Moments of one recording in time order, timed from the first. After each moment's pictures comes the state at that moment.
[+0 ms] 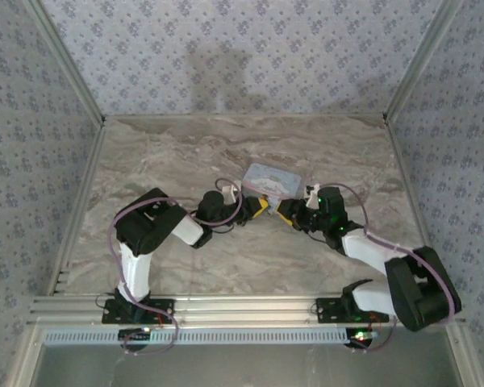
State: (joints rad) left arm -0.75 1.99 0.68 1.16 0.45 -1.40; right arm 0.36 1.22 0.41 0.23 -0.55 0.99
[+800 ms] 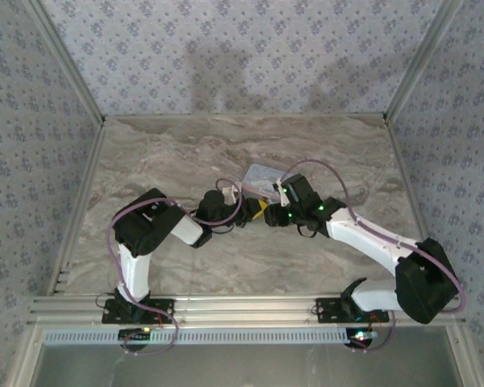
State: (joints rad) left arm -0.75 1.97 0.68 1.10 0.46 -1.40; right arm 0.65 1.31 0.81 -0.42 -0.07 0.35
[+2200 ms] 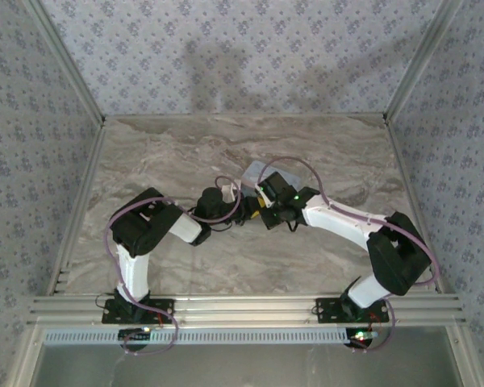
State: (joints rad) left arm -0.73 1.96 0.69 1.09 0.51 -1.41; right arm 0.73 1.53 0.98 -0.53 0.08 0.15
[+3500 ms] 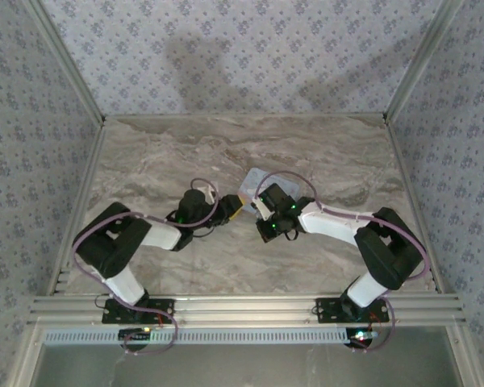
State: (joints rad) left arm -0.64 1.65 0.51 0.81 0.37 -1.25; right arm 0.74 1.58 0.86 -0.41 -0.12 0.17
